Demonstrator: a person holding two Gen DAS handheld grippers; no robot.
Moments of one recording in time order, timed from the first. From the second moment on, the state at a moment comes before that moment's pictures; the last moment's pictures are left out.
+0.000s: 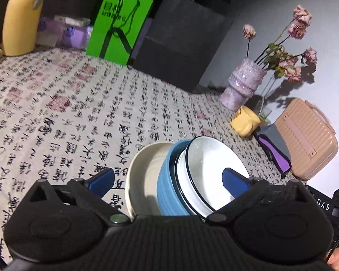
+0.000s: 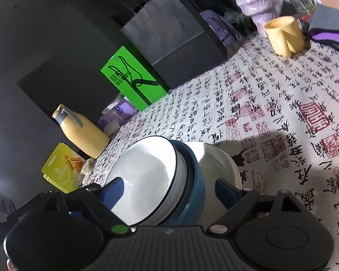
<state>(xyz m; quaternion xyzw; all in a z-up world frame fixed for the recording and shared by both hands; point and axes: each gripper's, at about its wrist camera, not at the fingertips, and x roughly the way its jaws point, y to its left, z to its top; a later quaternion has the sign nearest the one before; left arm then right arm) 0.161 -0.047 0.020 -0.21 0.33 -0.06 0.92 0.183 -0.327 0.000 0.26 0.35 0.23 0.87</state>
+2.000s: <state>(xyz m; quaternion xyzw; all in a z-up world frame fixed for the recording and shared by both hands) -0.051 -0.063 -0.018 -0.07 0.15 -0.02 0.99 -0.037 -0.298 0.000 0.04 0.16 0.16 0.97</state>
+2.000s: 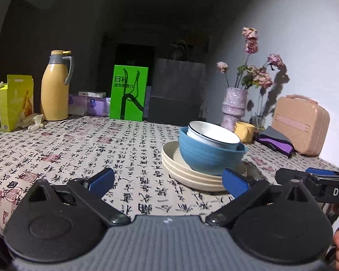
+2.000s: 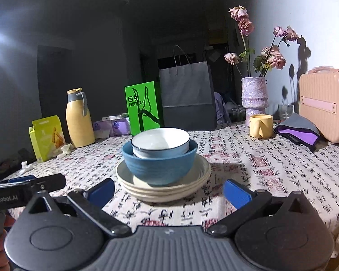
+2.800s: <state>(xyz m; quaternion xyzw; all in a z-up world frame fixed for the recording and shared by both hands) -0.076 -0.066 -0.023 -0.05 0.12 -0.03 0.99 -0.054 -0.287 -0.014 0.02 0.16 0.17 0.97</state>
